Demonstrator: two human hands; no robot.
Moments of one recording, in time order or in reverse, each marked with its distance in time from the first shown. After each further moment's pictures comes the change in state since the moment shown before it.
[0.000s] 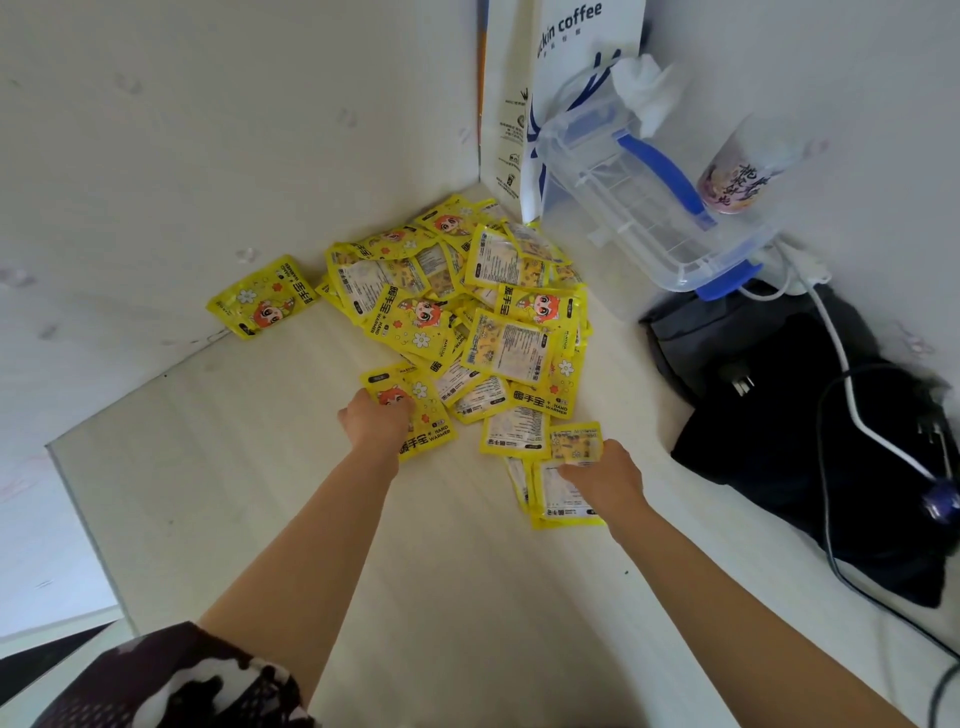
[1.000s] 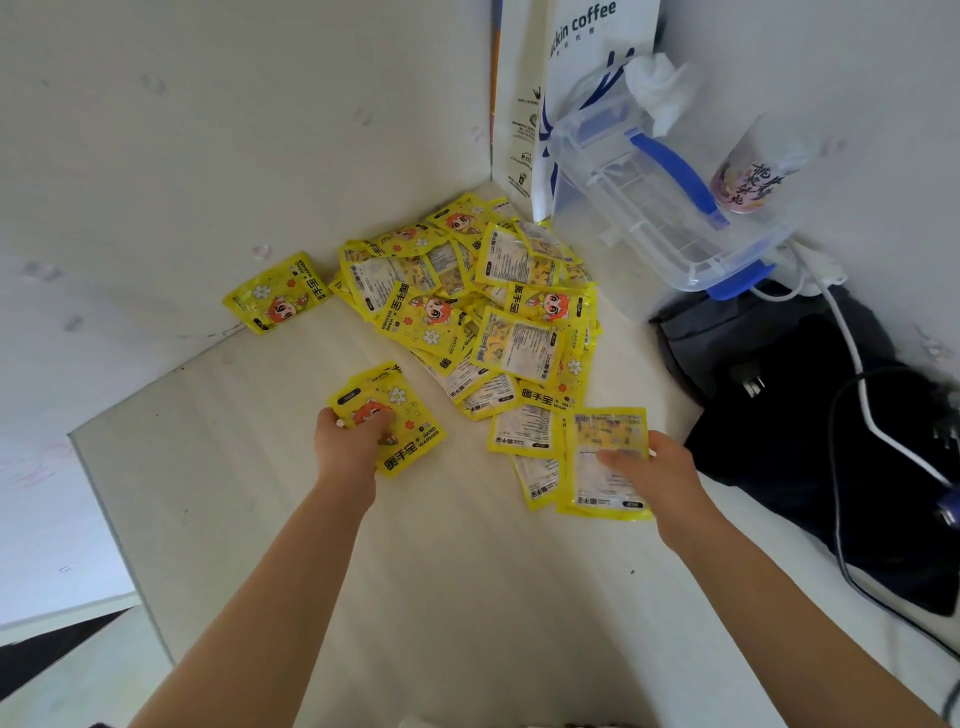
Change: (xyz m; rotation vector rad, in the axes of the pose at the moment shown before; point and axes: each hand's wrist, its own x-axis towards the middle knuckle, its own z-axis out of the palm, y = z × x) left_hand -0.009 -0.026 -0.040 -0.398 -0.032 0.017; right_hand -0.015 0.009 -0.043 0.500 -0.063 -0.059
